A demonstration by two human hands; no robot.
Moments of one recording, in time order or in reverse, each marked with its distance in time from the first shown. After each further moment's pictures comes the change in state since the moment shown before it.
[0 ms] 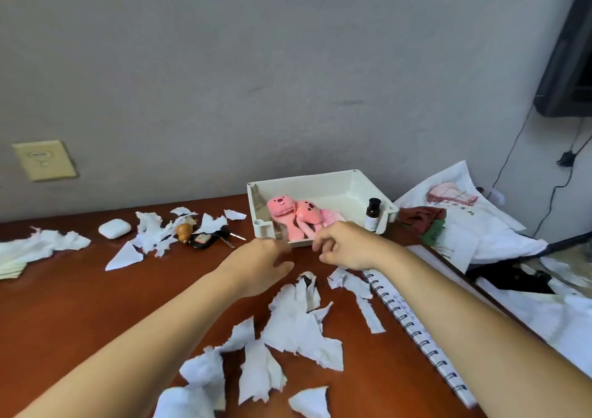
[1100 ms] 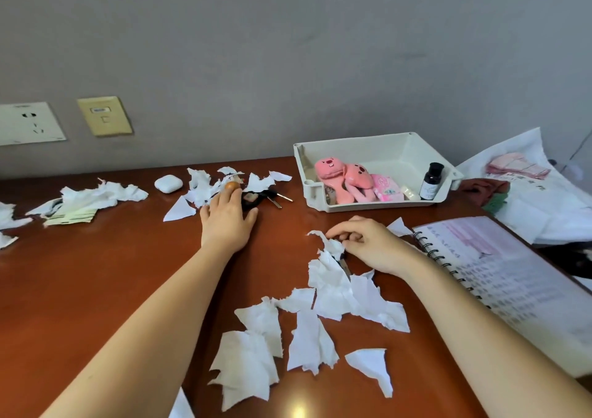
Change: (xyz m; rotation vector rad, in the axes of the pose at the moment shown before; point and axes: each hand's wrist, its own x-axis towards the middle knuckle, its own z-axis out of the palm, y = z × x) left_hand -0.021 -0.122 0.030 0.035 0.349 -0.558; right_hand 0.009 -0.012 0.078 0.316 0.098 -0.081
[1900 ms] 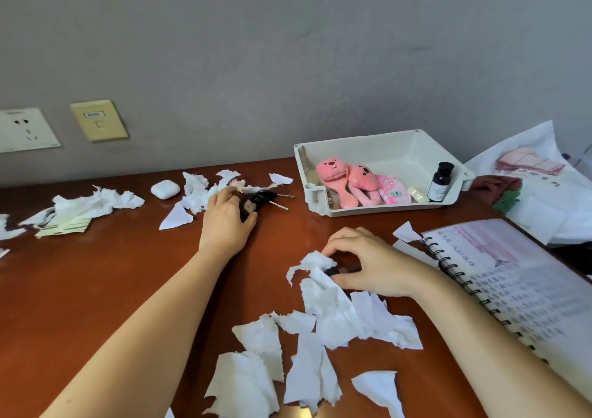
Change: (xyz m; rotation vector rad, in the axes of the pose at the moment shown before) left_hand 0.016 -0.003 0.005 -0.060 0.087 0.076; right_hand -0.013 -0.014 -0.002 -0.186 -0.217 -0.156
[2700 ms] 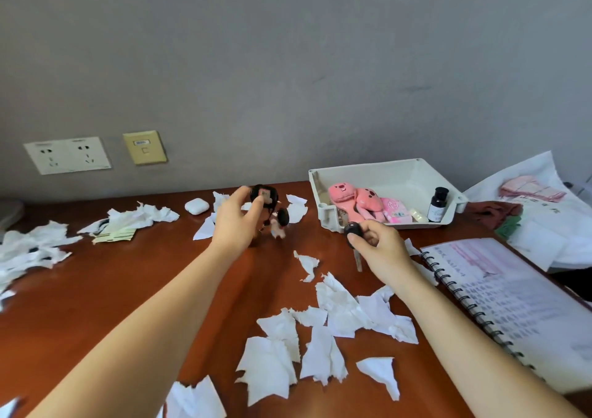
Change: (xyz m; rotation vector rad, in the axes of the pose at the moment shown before) left_hand -0.035 0.033 -0.083 -0.618 0.132 -0.061; right_hand 0.008 -0.009 0.003 0.483 0.607 0.152
